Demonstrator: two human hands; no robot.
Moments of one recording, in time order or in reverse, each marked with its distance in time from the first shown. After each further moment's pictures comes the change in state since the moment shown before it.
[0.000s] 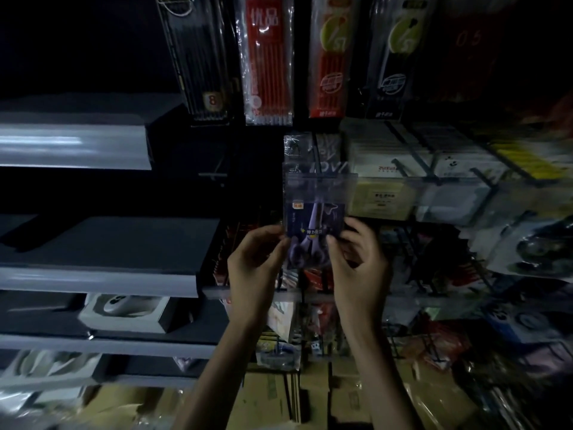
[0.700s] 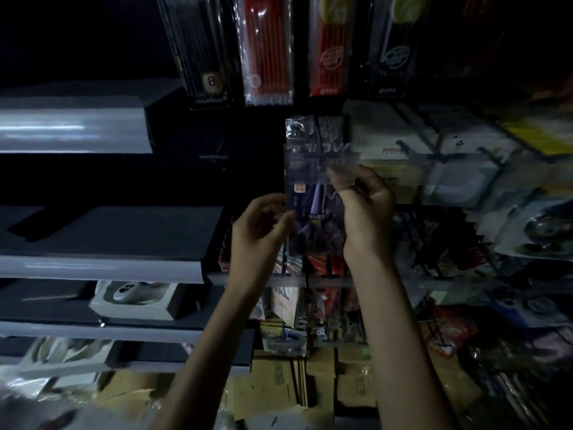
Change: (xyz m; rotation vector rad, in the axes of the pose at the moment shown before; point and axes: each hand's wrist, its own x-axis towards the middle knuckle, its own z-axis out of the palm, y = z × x) left_hand 0.011 0.030 -0.002 0.145 -0.119 0.038; right_hand 0.059 -0.033 0.023 0.533 -0.048 0.235
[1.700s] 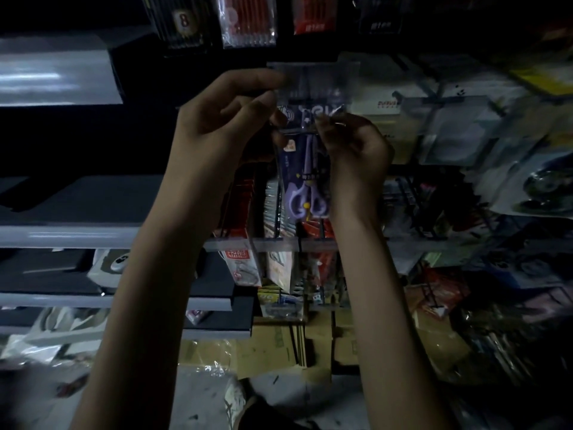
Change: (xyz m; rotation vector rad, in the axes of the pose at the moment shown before) left_hand 0.010 0.105 -0.018 -0.047 -0.252 0.093; right_hand -0.011 -0.009 0.005 -0.040 0.018 -0.116
